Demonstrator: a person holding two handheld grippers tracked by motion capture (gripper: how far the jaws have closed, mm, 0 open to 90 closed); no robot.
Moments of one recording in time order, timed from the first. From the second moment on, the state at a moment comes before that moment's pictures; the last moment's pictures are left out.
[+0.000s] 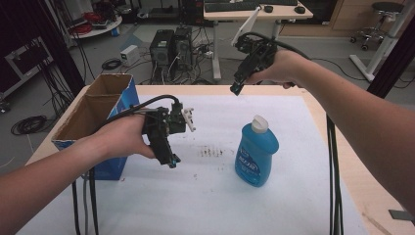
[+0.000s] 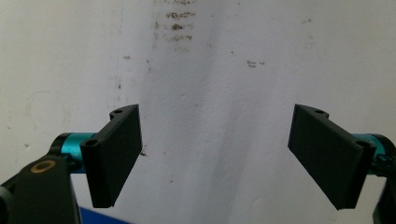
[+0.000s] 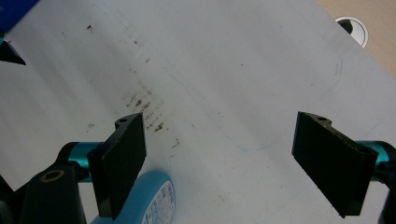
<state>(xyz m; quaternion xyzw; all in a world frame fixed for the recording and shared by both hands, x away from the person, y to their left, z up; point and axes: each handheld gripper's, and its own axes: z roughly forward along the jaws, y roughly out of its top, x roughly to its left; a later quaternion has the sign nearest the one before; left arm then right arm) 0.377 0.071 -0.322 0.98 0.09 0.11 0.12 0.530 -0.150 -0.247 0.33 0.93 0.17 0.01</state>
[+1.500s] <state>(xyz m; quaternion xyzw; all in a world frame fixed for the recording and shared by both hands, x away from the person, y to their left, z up) 0.368 0.074 -0.316 0.98 0.09 0.12 0.12 0.521 -0.152 -0.239 0.34 0.92 0.18 0.03</state>
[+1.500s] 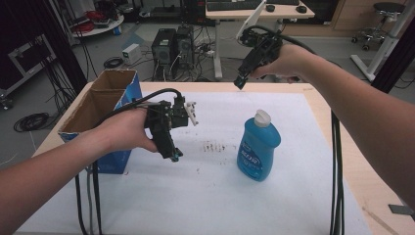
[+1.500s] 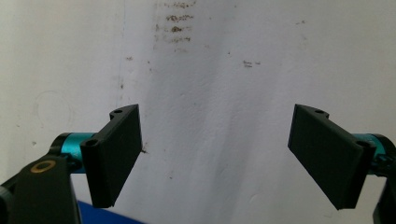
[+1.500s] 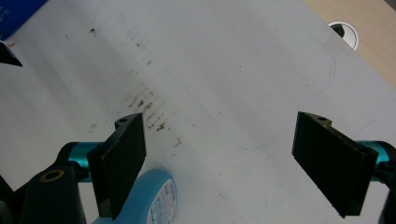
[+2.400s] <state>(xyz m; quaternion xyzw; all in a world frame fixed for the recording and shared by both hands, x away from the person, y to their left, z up) 0.368 0.074 -0.317 0.98 0.09 0.11 0.12 0.520 -0.155 -0.239 0.34 0.92 0.18 0.03</state>
